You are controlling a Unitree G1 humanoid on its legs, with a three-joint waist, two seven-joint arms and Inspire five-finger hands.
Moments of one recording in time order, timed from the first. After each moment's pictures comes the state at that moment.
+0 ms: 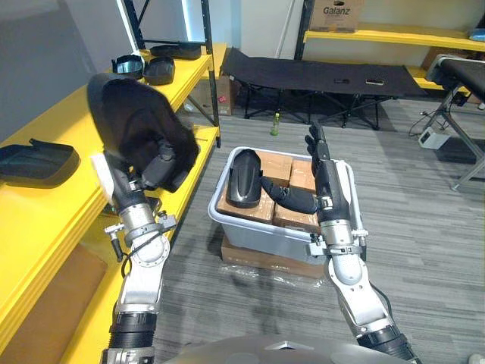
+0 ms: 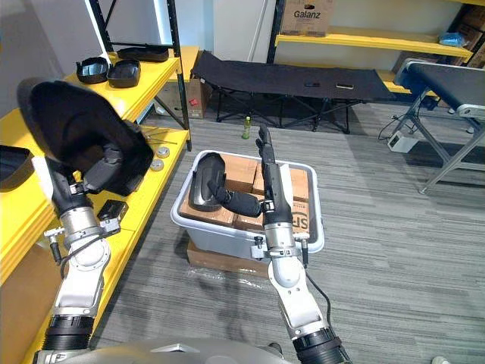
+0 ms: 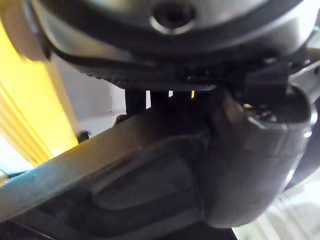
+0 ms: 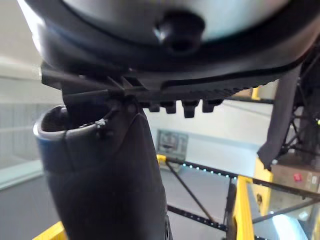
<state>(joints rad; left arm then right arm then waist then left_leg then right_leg) 0.01 0.21 0.00 -0.16 0.24 -0.20 0.40 0.08 -0.20 0.24 -0.09 -0.09 -0.35 -0.22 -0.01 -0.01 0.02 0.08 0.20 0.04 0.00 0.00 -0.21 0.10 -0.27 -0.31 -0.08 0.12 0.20</state>
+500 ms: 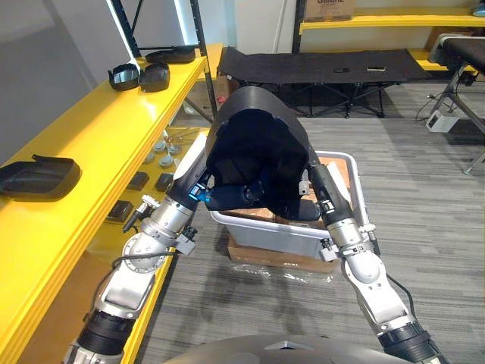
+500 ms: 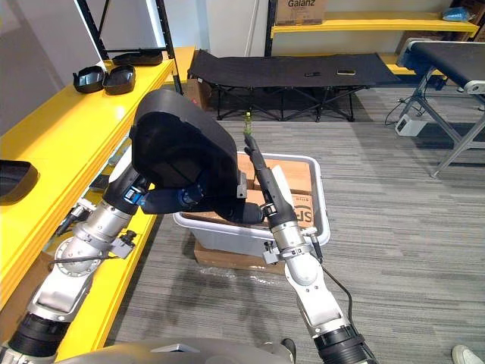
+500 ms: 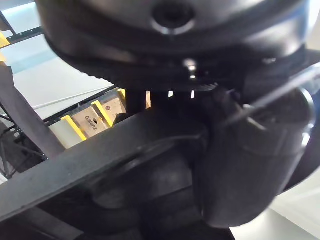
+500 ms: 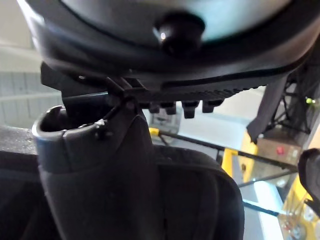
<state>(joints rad) 0.01 0.49 -0.17 -0.33 -0.05 -0.33 -0.16 0.07 -0.36 0.26 -0.09 -0.02 -0.33 -0.05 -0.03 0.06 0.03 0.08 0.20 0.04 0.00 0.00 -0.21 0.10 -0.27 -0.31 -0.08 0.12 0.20</state>
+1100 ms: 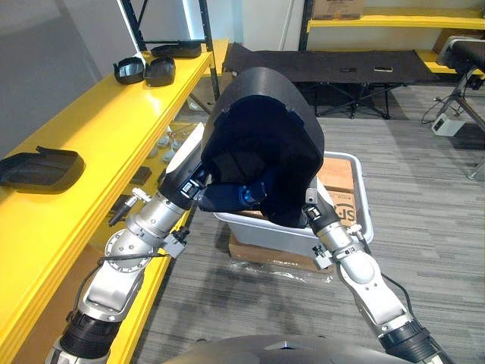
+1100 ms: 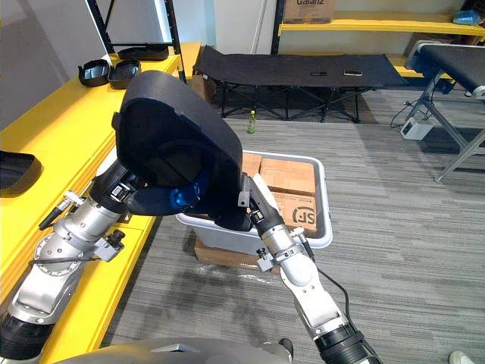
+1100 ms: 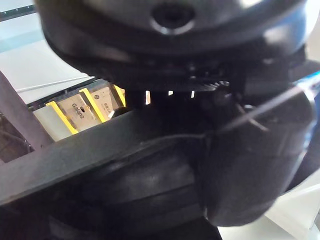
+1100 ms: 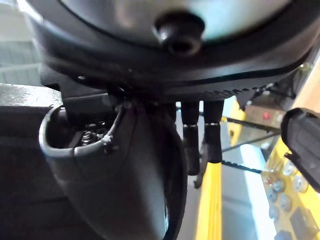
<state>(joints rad) 0.00 0.53 -0.16 -0.47 -0.17 -0.26 -0.23 0.06 -0.39 0.33 -0.09 0.06 -0.29 0.03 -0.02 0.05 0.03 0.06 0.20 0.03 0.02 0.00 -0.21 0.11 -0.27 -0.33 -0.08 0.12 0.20</state>
